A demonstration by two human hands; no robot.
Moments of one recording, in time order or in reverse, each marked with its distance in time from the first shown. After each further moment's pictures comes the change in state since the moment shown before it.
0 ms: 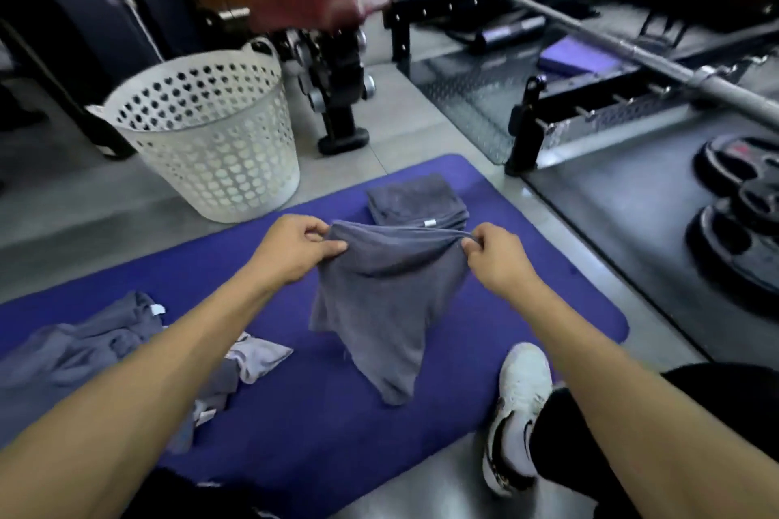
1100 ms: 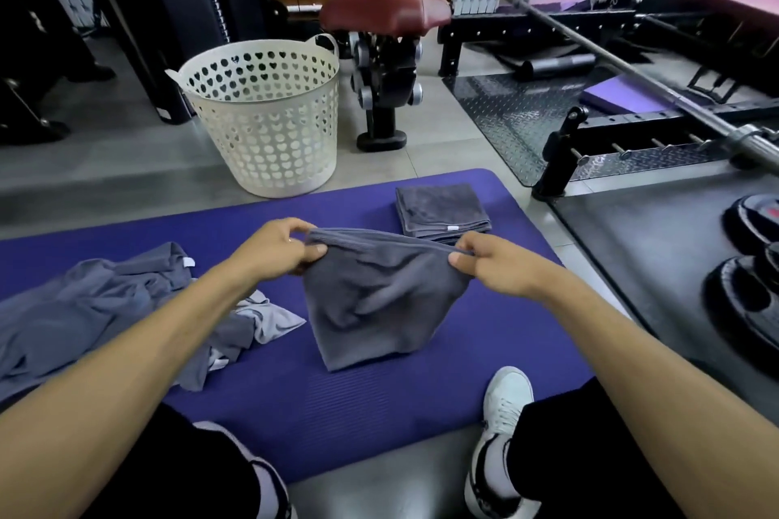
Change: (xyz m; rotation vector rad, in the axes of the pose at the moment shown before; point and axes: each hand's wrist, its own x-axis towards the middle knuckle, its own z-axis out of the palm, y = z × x) left_hand -0.073 -0.031 -0.040 -0.214 -0.019 -0.248; right_hand -0.039 -0.047 -0.025 -0.085 -0.523 -0.195
